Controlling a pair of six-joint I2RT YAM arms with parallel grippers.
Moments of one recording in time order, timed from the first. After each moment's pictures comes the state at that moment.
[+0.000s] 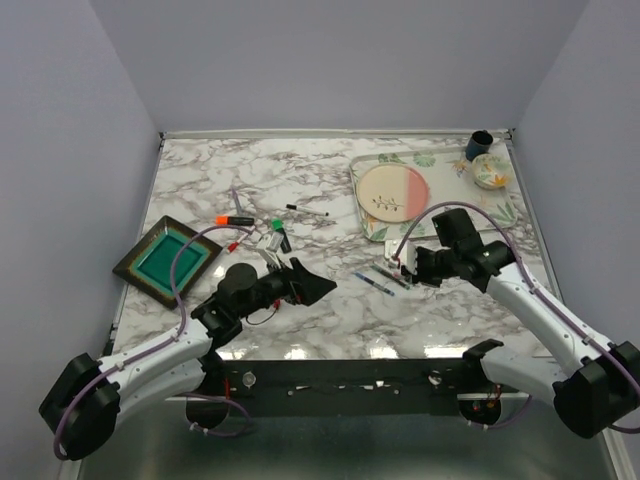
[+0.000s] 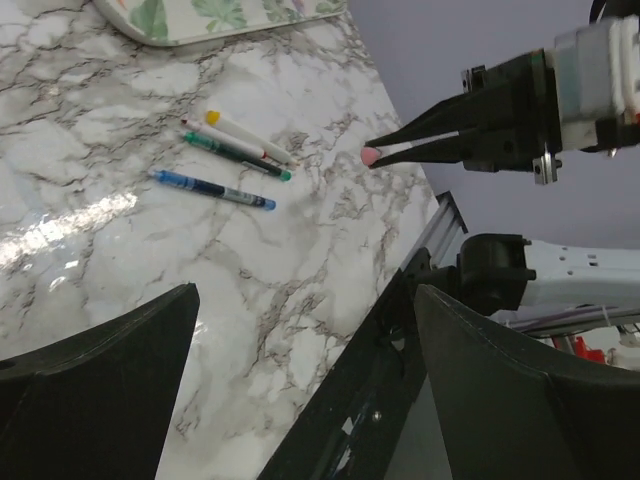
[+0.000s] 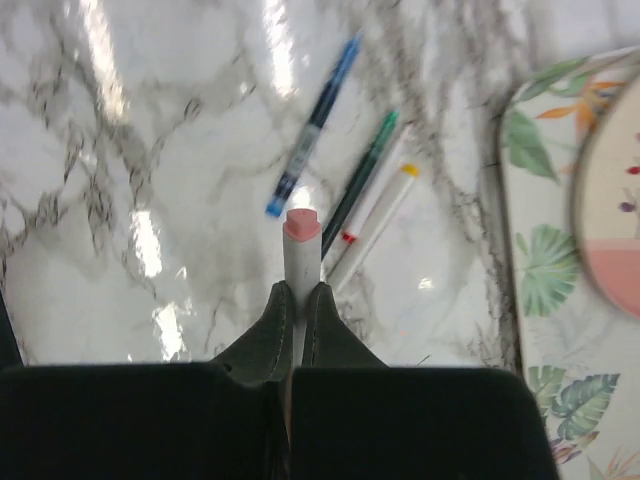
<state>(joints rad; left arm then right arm) -0.76 0.81 0.25 0.39 0.22 -0.85 0.44 1.07 0.79 -0.79 -0.44 -1.04</state>
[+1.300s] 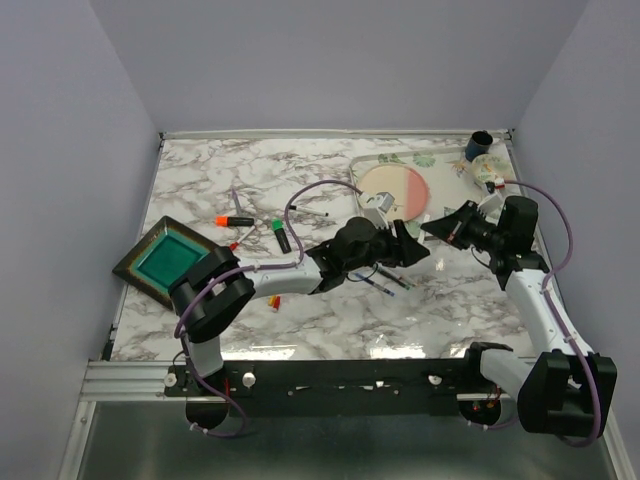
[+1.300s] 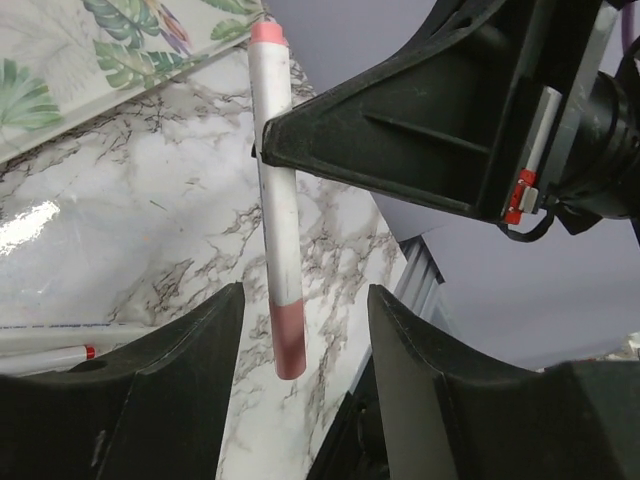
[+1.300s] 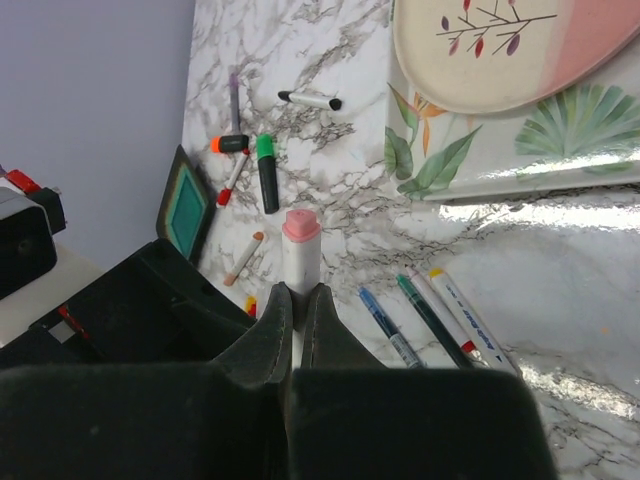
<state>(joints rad) -1.00 1.78 1.05 0.58 0.11 -0.88 -0.10 1.05 0.66 -0.08 -0.74 0.63</state>
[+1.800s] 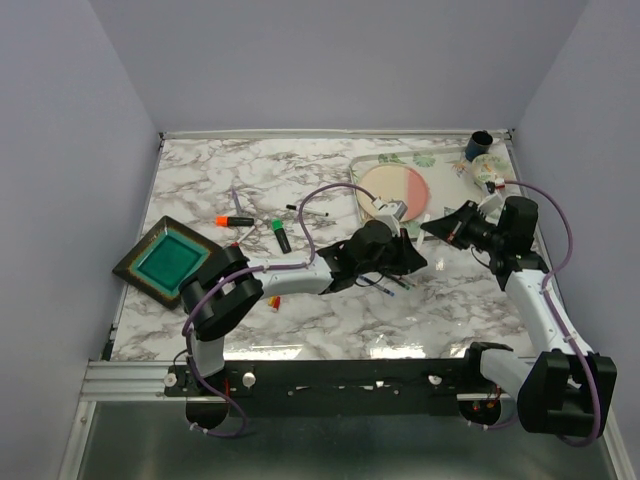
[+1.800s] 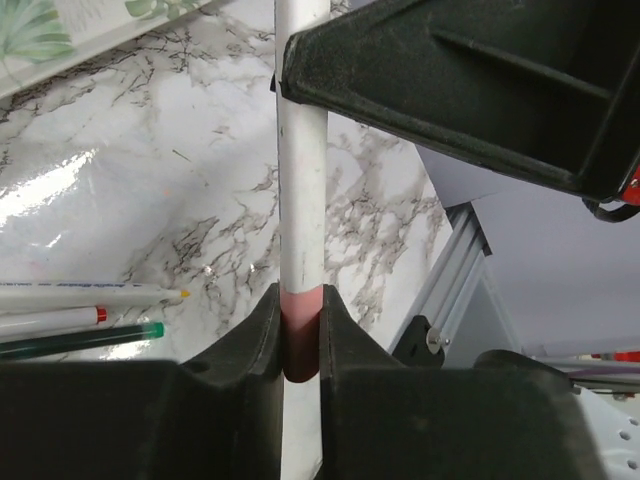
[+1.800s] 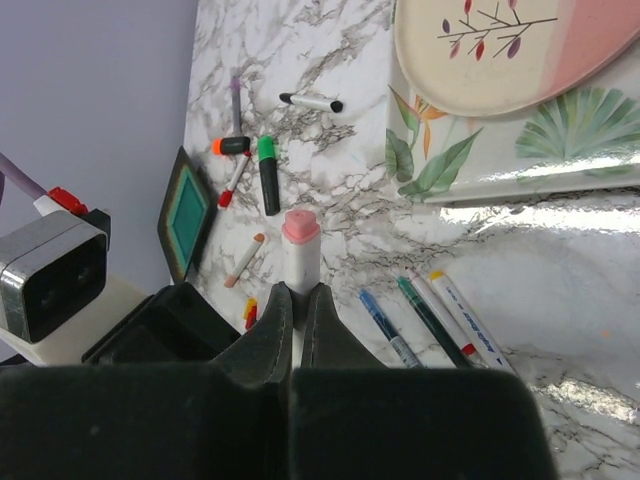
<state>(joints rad) -1.04 1.84 1.15 0.37 0.07 -0.85 -0.10 1.05 0.66 -0.07 -0.74 0.64</state>
